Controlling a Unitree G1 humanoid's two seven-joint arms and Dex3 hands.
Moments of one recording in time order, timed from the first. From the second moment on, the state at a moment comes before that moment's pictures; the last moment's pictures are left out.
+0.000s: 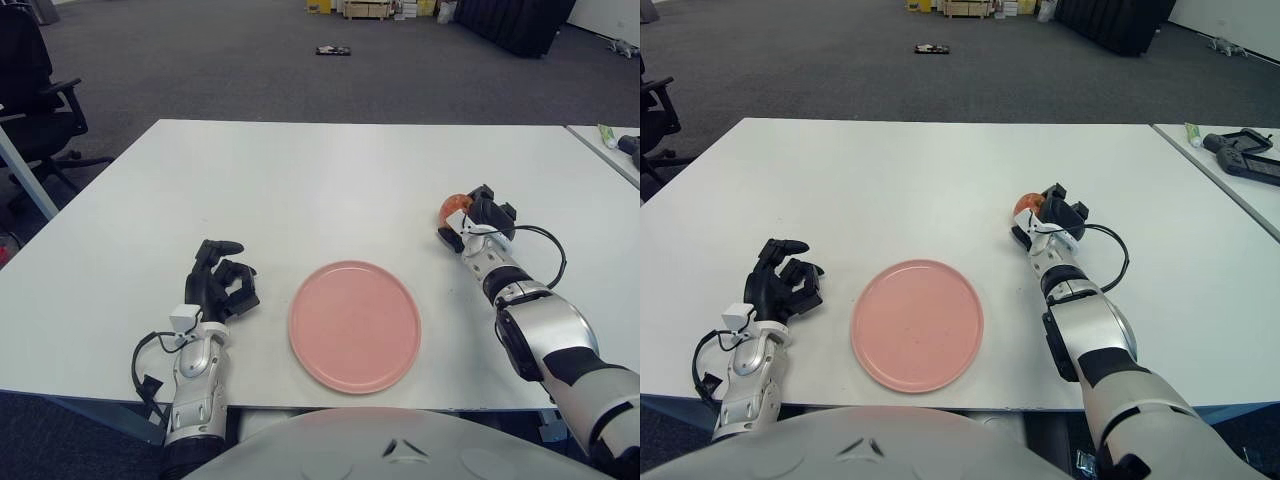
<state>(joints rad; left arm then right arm) 0.27 -0.05 0.15 0.05 -0.14 -0.25 0.01 -0.70 -0.25 0.20 1.30 -0.44 0.02 -0.58</state>
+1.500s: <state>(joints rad) 0.25 -0.04 0.16 0.08 -0.14 -0.27 0.01 -0.61 -0.23 0.15 1.04 -0.41 -0.11 -0.68</state>
